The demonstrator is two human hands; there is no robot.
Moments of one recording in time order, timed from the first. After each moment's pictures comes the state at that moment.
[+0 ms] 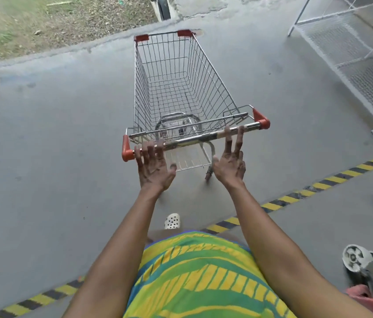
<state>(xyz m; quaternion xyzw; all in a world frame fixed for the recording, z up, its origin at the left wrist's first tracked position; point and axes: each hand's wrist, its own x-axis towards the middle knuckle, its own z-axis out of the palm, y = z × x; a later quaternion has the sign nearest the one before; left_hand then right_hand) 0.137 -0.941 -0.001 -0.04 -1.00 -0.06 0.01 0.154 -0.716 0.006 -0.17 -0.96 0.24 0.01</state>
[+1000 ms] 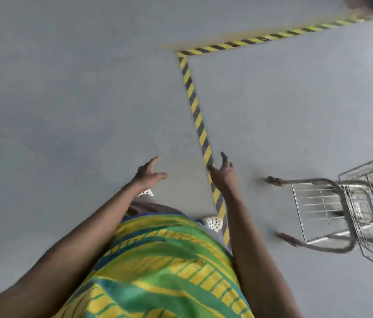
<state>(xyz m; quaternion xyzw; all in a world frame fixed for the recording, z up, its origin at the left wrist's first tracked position) 0.724 -0.892 -0.053 0.71 -0.49 -0.50 0.04 0.465 -0.879 -0.029 0.43 -0.77 0.16 -0.45</state>
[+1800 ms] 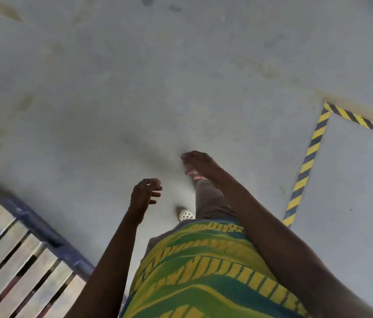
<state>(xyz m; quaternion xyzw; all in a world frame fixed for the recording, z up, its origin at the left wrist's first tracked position) 1.240 -0.806 -0.046 0.76 -0.01 -0.47 0.44 1.134 -1.016 -0.011 0.60 -0.46 -0.14 -0.64</state>
